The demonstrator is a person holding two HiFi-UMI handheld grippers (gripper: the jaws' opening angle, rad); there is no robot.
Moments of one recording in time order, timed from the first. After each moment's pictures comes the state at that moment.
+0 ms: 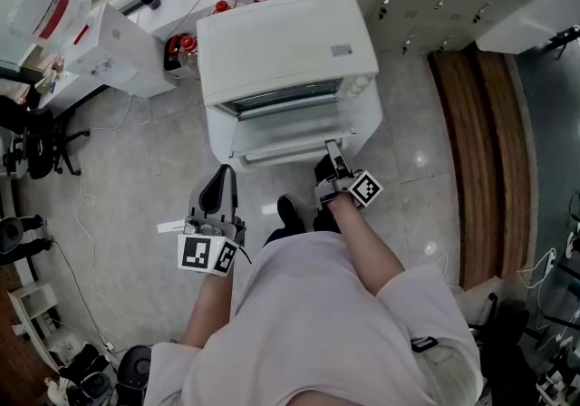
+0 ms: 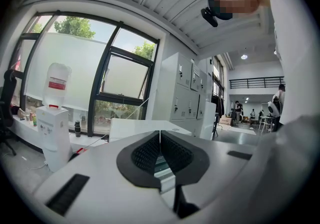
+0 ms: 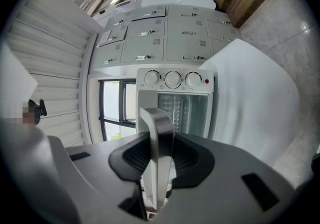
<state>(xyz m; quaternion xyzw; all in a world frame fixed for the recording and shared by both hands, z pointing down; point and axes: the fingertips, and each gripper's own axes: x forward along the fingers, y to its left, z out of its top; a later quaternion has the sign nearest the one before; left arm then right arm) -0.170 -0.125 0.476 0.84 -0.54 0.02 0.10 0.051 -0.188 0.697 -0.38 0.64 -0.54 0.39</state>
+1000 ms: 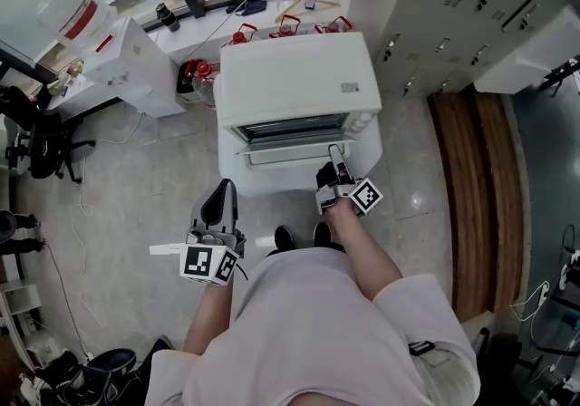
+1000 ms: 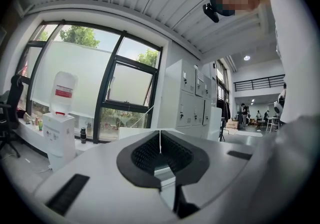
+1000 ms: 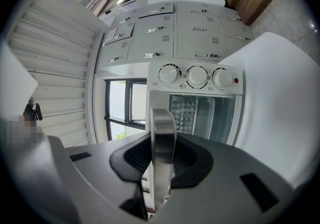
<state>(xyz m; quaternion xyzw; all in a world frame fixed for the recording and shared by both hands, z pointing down) -0.194 -0.126 0.453 0.82 -0.57 -0.01 0.08 0.047 -0.242 0.654 -0.37 0.66 -0.52 0.41</state>
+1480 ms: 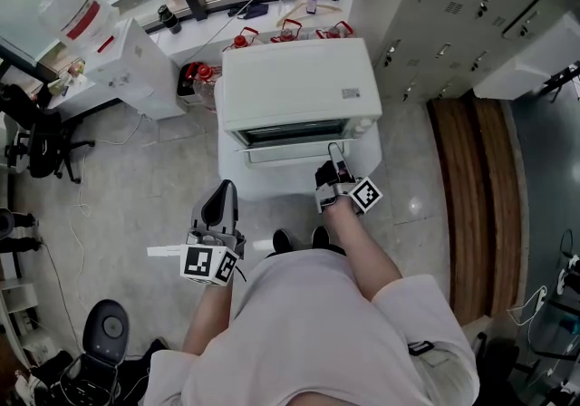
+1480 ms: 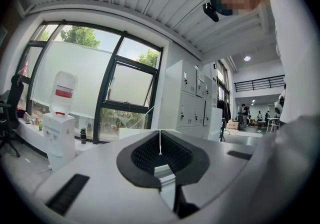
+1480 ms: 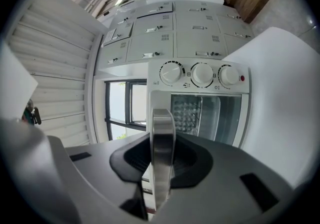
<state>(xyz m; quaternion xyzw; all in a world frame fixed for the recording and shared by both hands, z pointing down) -0.196 -0.130 0.452 0.82 -0.57 -0.01 0.08 0.043 -0.257 0.645 -0.36 0.65 -0.52 0.42</state>
